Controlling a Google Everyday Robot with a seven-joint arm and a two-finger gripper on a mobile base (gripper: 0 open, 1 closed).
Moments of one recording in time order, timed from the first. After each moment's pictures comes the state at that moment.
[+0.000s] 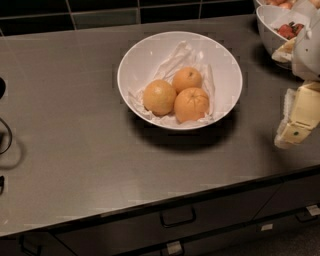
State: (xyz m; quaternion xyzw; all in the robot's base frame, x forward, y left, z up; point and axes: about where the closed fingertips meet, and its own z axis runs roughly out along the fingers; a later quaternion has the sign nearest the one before) arm 0.438 -0.216 0.977 -0.60 0.78 -0.04 0.16
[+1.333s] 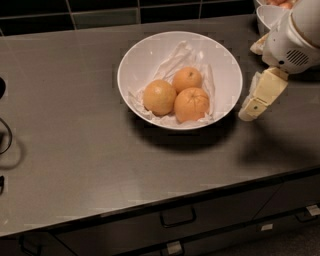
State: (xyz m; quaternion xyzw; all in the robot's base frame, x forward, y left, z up) arm 0.520 -0.196 0.956 -0.57 0.79 0.02 0.24
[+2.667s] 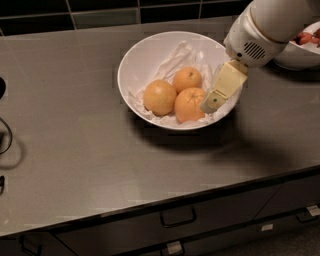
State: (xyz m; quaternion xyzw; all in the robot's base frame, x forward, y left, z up) arm 0.529 -0.125 0.969 -0.55 0.79 0.03 0.26
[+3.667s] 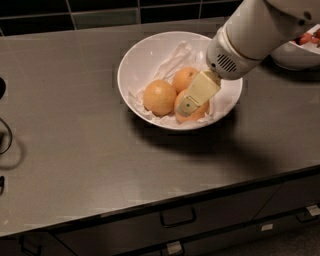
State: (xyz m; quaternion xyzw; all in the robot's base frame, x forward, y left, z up) arm 0.527 -0.095 0.952 -0.46 0.84 0.03 0.28
